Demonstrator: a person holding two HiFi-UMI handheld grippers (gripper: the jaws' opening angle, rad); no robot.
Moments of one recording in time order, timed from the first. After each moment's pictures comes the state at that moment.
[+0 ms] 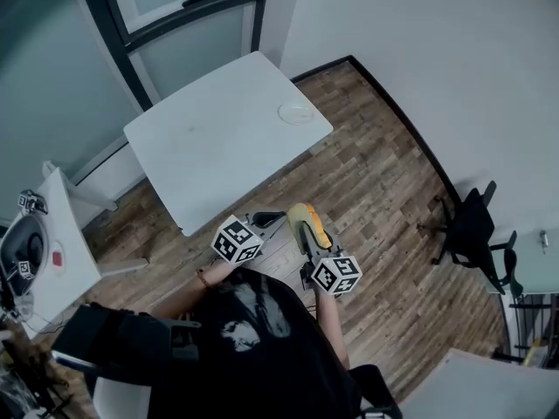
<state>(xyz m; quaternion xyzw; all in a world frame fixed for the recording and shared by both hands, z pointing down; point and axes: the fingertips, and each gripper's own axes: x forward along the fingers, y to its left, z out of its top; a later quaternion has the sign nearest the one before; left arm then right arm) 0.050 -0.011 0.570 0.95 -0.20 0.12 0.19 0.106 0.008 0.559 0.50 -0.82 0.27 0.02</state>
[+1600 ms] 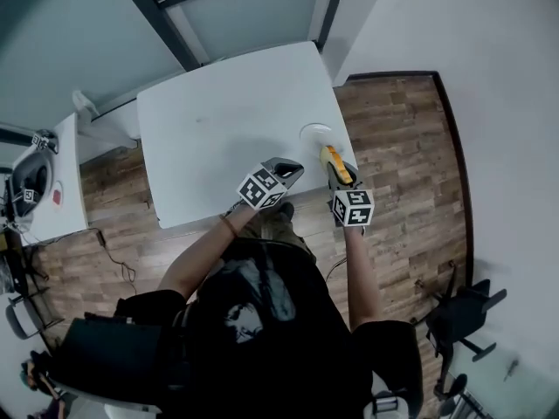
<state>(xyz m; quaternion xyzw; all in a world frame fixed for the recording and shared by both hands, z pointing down) 0.111 -0.368 0.688 0.87 -0.37 0.19 0.25 0.176 -0.421 0.685 0.33 -0.90 0.18 0.23</state>
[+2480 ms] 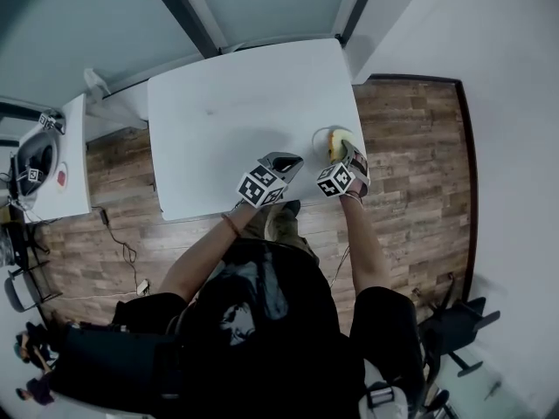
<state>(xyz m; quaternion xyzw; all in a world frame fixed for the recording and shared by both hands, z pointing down) 0.057 -0.392 0.704 0.83 -0.45 0.17 0.28 0.128 -0.496 0.828 0.26 -0.80 -0.14 0.52</state>
